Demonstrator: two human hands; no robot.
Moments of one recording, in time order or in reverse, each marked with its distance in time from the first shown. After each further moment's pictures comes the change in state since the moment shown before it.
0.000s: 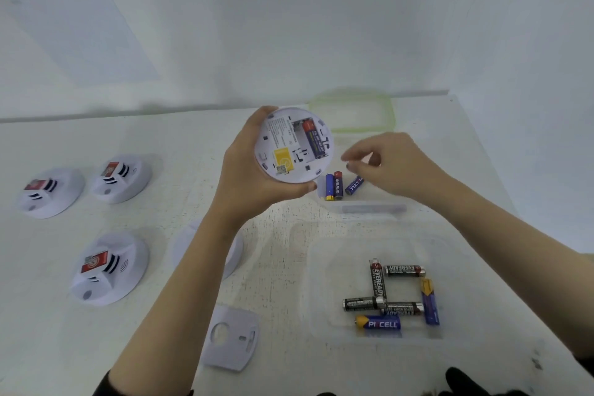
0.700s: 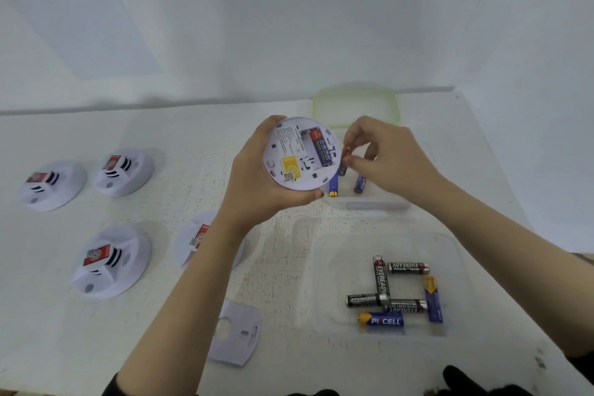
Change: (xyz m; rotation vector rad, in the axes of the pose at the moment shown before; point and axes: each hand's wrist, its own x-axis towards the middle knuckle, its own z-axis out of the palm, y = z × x) left_hand -0.011 -0.007 0.006 -0.043 -0.037 -0.067; right_hand 0.000 -0.012 0.010 0.124 0.147 -0.016
